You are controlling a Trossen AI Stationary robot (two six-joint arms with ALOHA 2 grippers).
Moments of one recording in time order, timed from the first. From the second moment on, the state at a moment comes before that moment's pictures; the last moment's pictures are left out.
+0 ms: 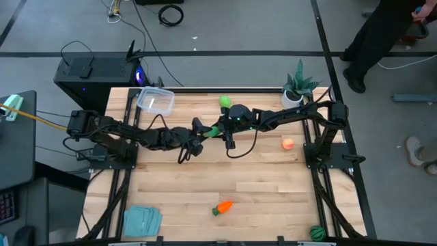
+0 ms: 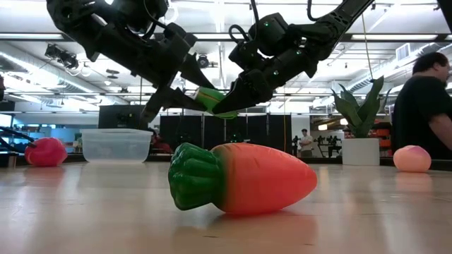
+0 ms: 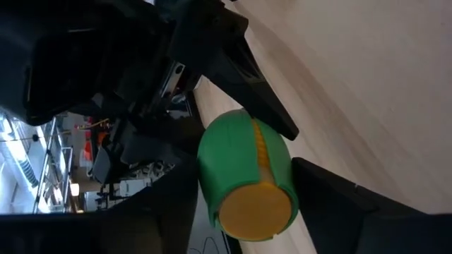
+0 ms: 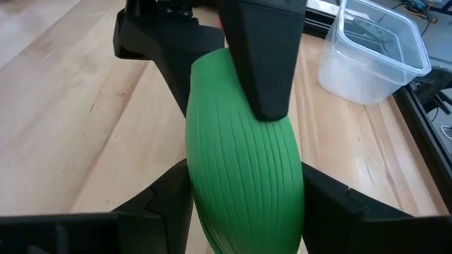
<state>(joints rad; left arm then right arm) 0.01 1.47 0.61 0.46 -0.44 1.17 -0.22 1.77 1.01 0.22 -0.18 -0.36</state>
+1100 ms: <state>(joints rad) 0.01 1.47 0.61 0.46 -0.44 1.13 -0.22 1.77 1.01 0.22 -0.14 -0.37</state>
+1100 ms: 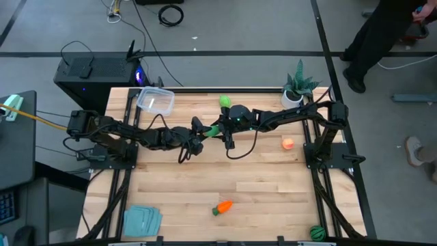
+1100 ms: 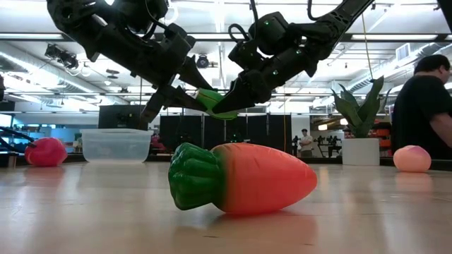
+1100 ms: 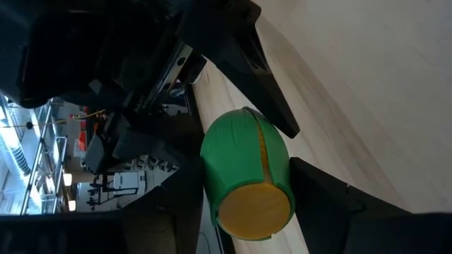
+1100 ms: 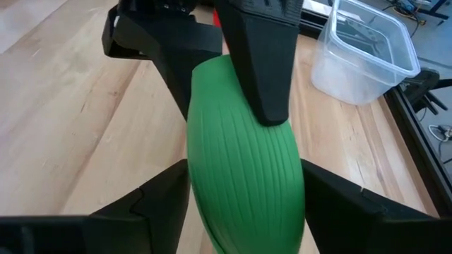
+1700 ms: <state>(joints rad) 0.01 1.47 0.61 0.46 -0.55 1.10 -0.22 1.62 1.01 0.01 -0.10 -0.37</state>
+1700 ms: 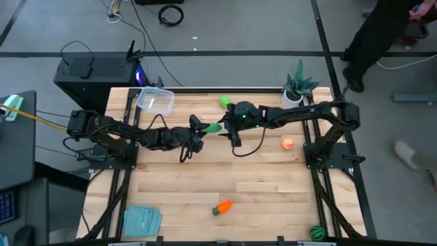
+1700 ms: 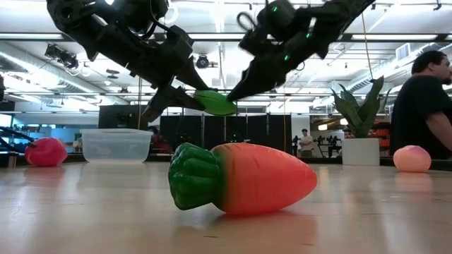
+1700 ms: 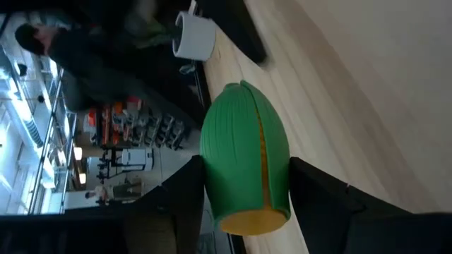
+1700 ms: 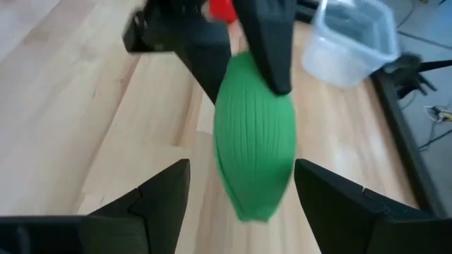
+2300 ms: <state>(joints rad) 0.02 1.47 0.61 0.50 -0.94 1.06 -0.22 1.27 1.01 -0.22 -0.10 -0.34</state>
